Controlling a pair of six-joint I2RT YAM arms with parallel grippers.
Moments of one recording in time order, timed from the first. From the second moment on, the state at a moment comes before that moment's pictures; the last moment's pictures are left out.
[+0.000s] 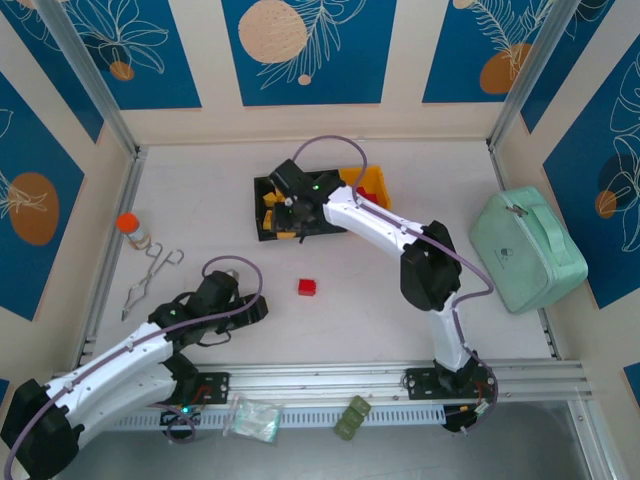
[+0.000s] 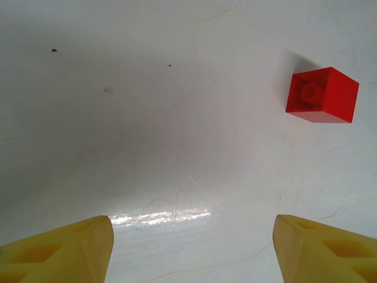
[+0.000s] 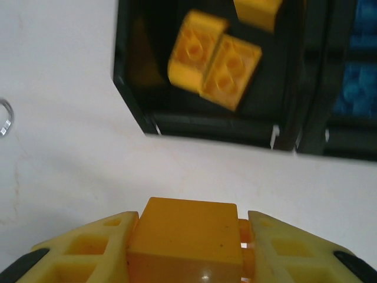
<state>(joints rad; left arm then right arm) -0.69 0.77 0.39 -0.56 0.06 -0.92 0.80 2.10 1.94 -0.89 -0.02 0.66</state>
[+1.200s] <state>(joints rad) -0.69 0.77 0.39 -0.59 0.05 -0.94 0.74 2.24 2.09 -0.94 -0.06 0.61</state>
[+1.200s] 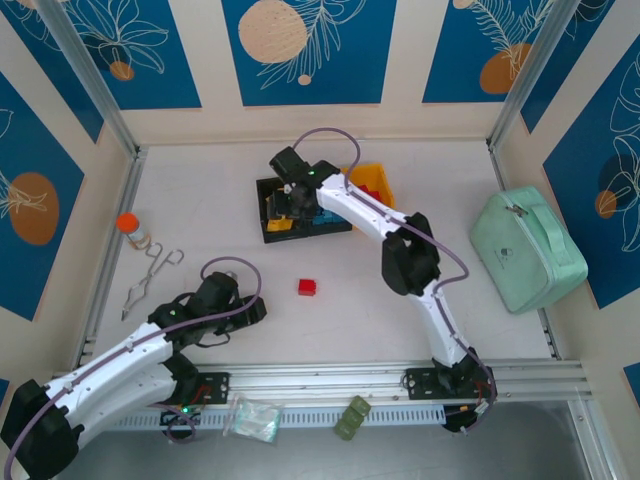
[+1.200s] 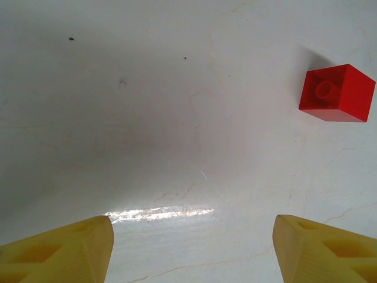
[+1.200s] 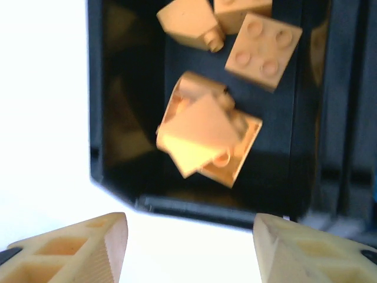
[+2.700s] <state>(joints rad) -0.70 0.74 0.38 -0.59 0.05 -0.92 0.90 1.98 1.40 -0.81 -0.10 0.84</state>
